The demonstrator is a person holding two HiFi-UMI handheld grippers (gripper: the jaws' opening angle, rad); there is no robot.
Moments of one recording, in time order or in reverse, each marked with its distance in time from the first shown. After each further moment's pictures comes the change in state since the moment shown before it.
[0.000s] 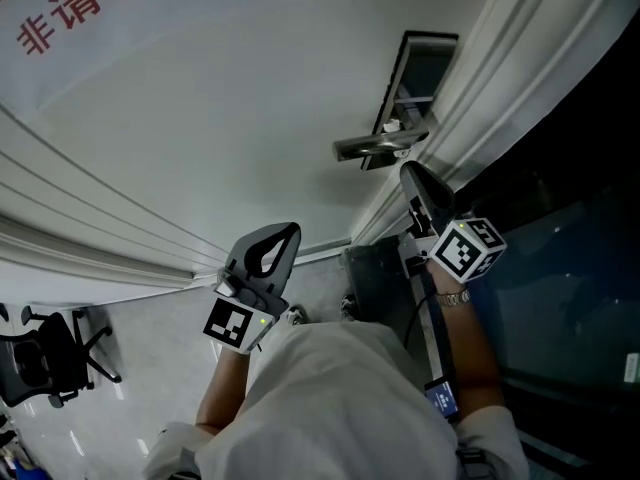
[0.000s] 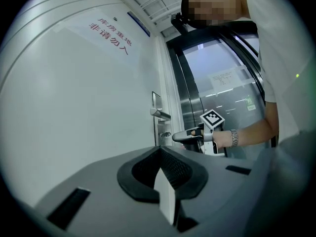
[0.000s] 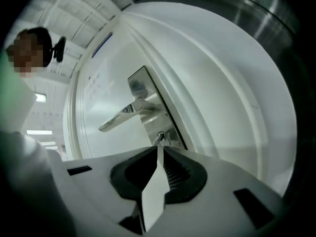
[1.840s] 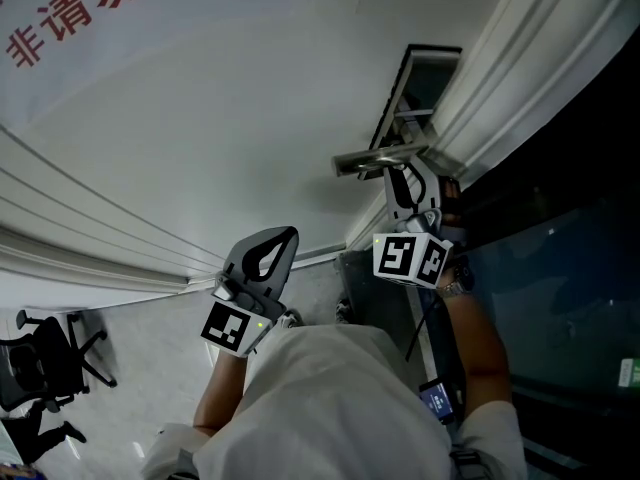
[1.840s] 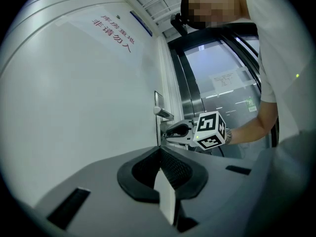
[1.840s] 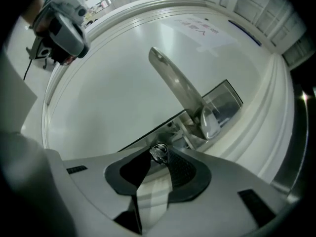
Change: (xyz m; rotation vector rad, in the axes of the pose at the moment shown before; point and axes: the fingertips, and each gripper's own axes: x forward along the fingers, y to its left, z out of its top) left arm 0.010 0.010 -0.001 -0.019 -0.009 -0.004; right arm 0.038 0.012 0.001 -1.390 0.256 -0.364
